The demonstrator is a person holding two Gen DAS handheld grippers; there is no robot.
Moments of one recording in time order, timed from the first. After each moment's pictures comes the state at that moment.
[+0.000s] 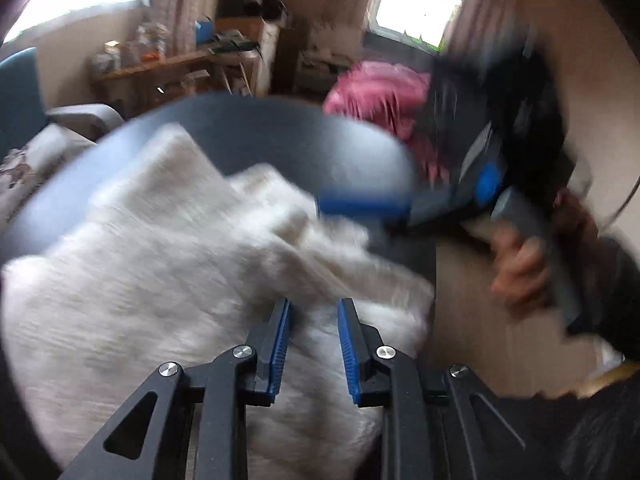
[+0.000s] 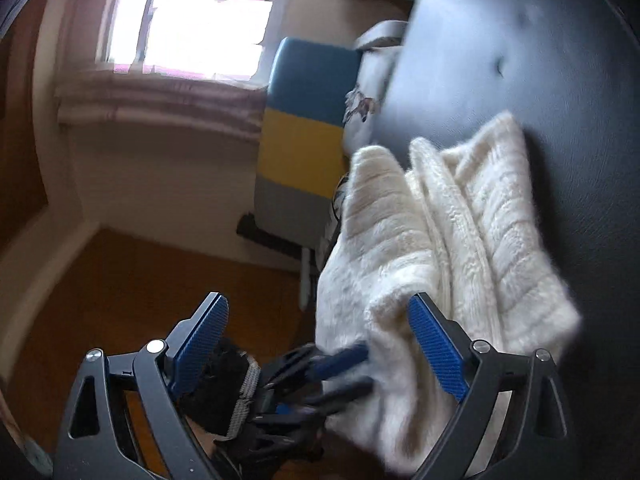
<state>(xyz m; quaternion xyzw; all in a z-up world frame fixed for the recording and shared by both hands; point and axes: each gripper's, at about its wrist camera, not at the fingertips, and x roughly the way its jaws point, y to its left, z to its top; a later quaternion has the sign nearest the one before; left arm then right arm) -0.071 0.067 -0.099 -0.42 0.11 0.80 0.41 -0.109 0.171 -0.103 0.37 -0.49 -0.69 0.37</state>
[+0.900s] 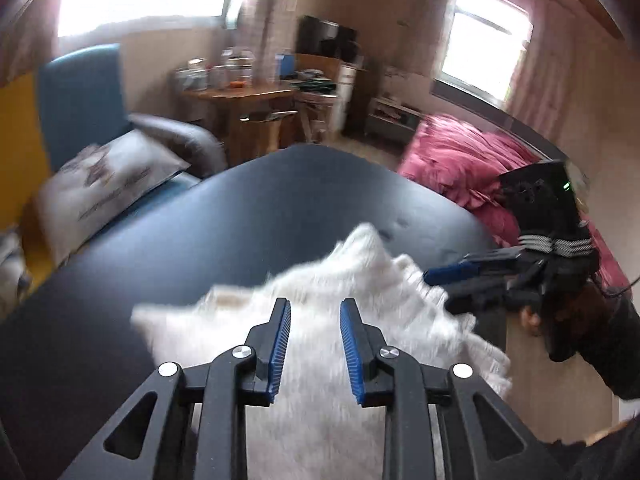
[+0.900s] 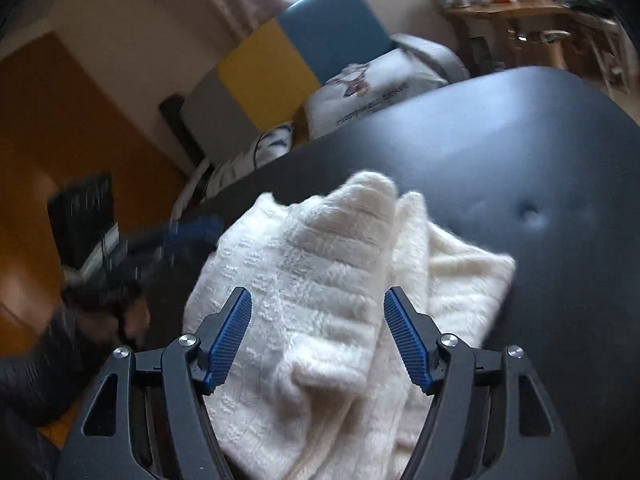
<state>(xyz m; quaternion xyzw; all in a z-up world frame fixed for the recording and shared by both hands) -0.163 -0.048 -0.035 -0.37 0.05 0.86 0.33 -0.176 0.104 -0.059 0.44 -0.15 -0.81 0.36</state>
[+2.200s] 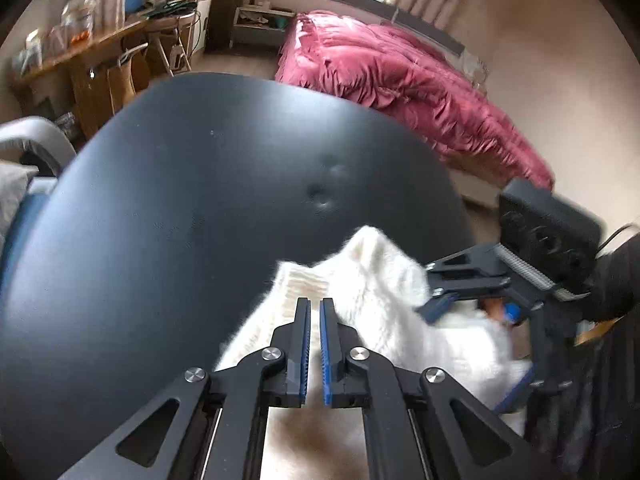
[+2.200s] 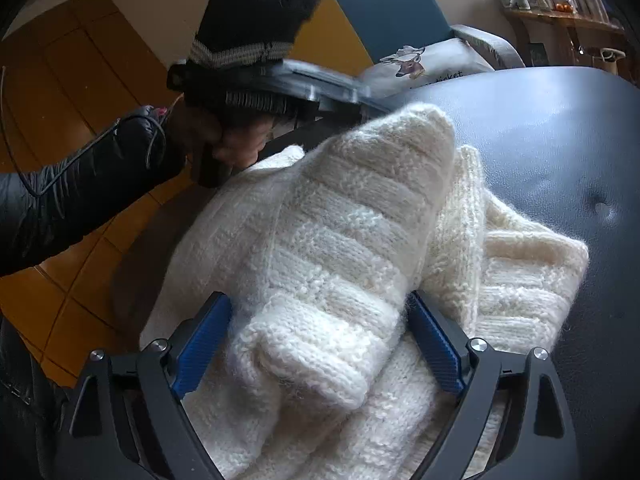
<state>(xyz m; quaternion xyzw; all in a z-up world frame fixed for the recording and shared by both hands) -0.279 0.038 -0.065 -0.48 0.14 0.68 0.54 -0.139 0.101 -0.109 0.42 -0.10 -0.79 0.44</state>
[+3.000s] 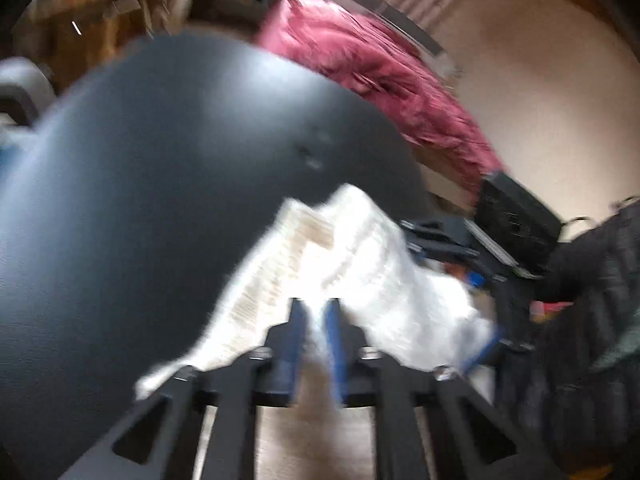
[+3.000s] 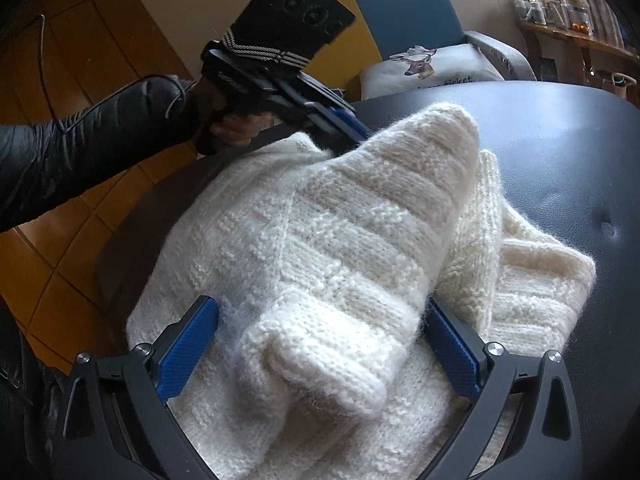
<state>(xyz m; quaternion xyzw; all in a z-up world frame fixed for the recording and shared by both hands) -0.296 0.001 -0.083 -0.52 0.11 0.64 0.56 -0.111 0.099 -0.105 0.41 -0.04 -0.79 0.44</state>
